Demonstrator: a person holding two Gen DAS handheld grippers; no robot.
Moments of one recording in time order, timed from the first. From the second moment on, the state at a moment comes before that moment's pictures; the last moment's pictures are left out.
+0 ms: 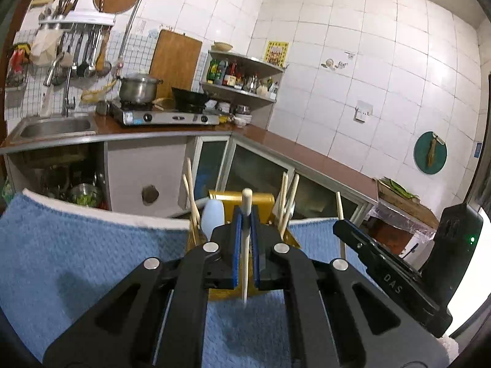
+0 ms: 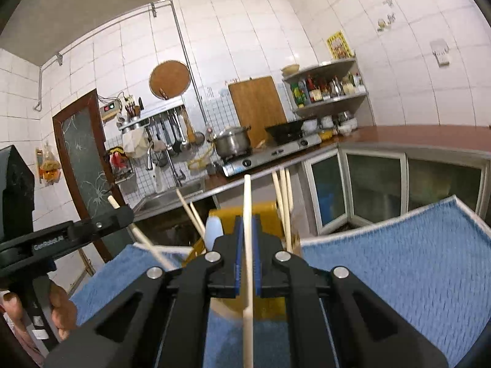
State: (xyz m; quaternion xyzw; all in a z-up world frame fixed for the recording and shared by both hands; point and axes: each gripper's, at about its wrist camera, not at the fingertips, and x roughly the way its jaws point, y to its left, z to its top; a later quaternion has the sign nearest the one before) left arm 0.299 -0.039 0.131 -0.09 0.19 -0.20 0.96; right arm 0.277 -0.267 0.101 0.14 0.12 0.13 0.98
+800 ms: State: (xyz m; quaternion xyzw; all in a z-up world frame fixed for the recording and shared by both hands) left arm 0.303 -0.042 0.218 -0.02 0.14 -0.18 0.97; right arm 0.310 -0.266 0.148 0.16 -0.01 0.10 0.98
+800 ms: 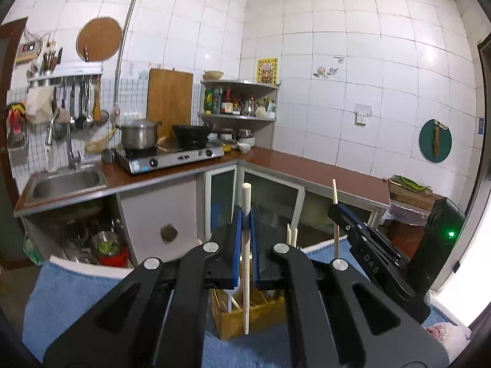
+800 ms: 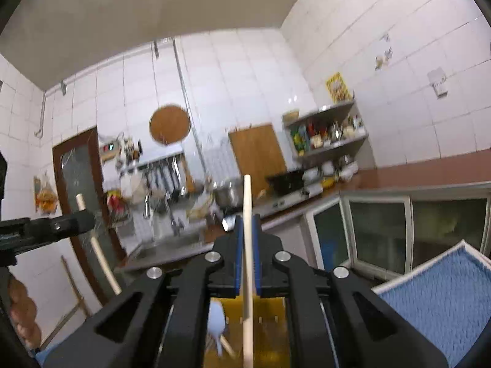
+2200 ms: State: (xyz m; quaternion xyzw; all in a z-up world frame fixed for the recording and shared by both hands) left arm 0.372 -0.054 0.092 -0.03 0.19 -0.13 0.97; right arm 0.334 -0.255 0.079 0.07 -0.01 0.05 1.00
